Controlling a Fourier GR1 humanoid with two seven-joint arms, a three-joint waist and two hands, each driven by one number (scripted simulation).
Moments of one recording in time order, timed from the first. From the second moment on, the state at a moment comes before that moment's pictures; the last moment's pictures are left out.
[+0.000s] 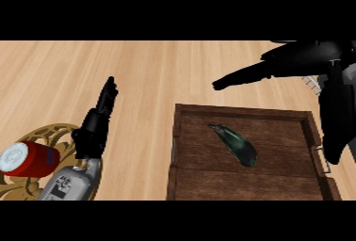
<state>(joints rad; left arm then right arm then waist) -0.22 0.24 -0.32 -1.50 0.08 0.40 0.02 -0.91 -0.49 0.15 -1.42 -0.44 1.33 0.55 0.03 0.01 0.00</state>
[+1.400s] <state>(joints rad) -0.22 0.21 -0.31 -1.51 0.05 0.37 0.01 -0.76 -0.43 0.16 -1.70 0.03 1.32 0.33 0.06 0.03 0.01</state>
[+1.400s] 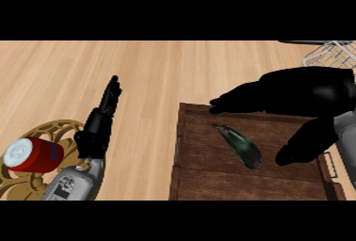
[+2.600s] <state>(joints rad) -0.21 0.21 -0.28 -1.53 0.04 0.34 0.03 -0.73 -0.59 0.53 -1.51 0.40 1.01 -0.18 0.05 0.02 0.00</state>
